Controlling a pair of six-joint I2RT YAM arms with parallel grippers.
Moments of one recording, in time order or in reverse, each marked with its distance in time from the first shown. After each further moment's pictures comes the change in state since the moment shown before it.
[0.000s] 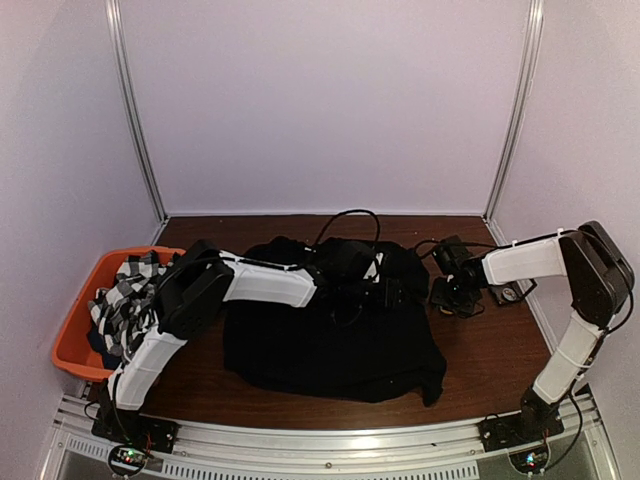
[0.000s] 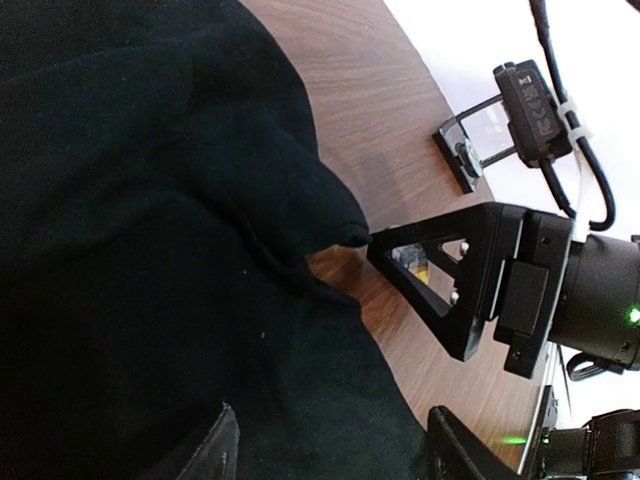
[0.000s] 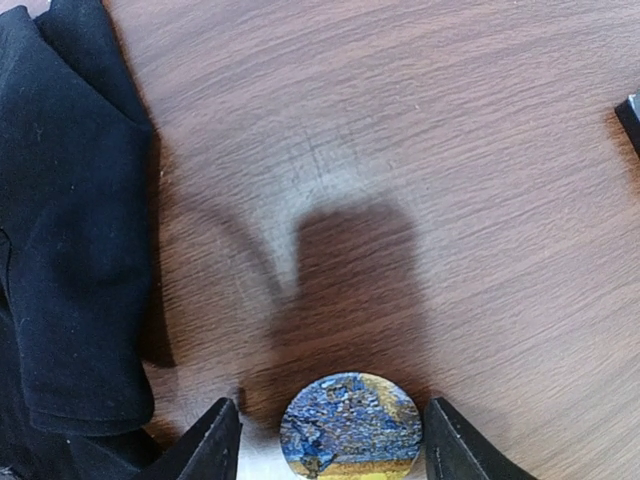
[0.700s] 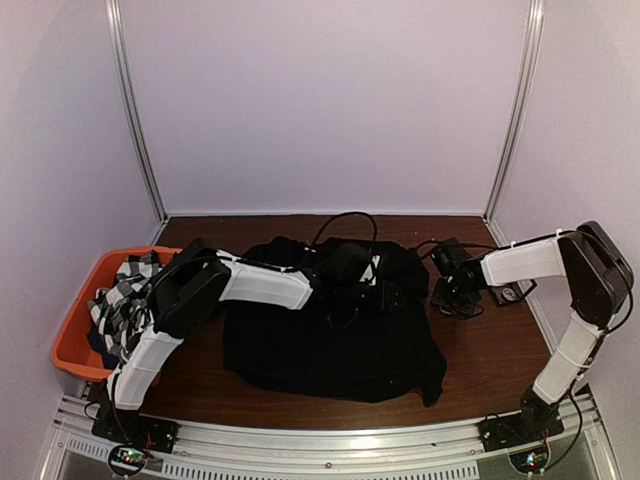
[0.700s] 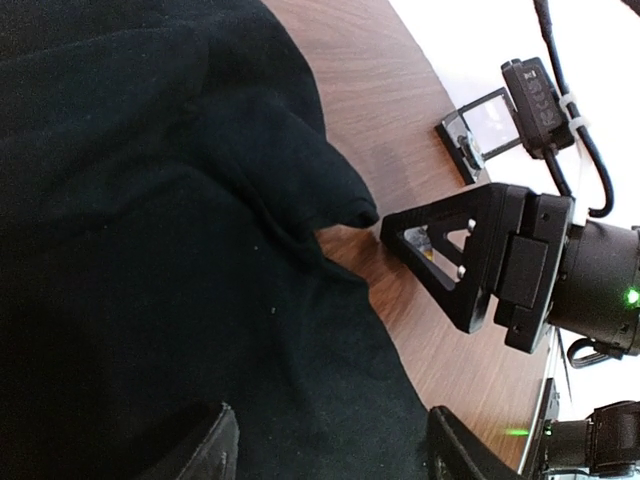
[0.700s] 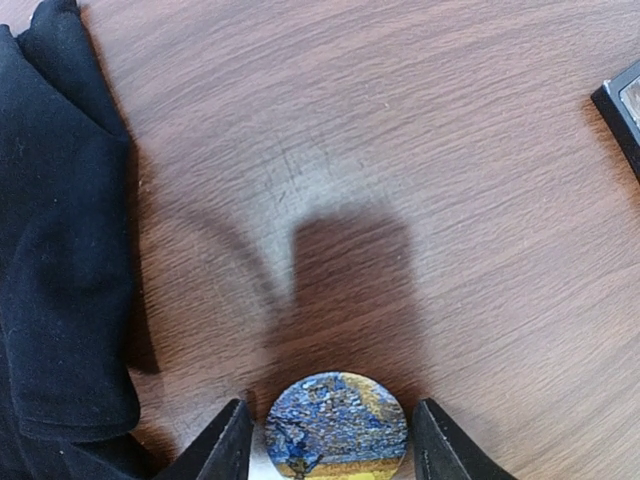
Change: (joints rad) left arm 0.000 -0.033 -0.068 0.034 0.000 0.000; right arm 0.011 0.003 -0.006 -0.007 0.040 0.052
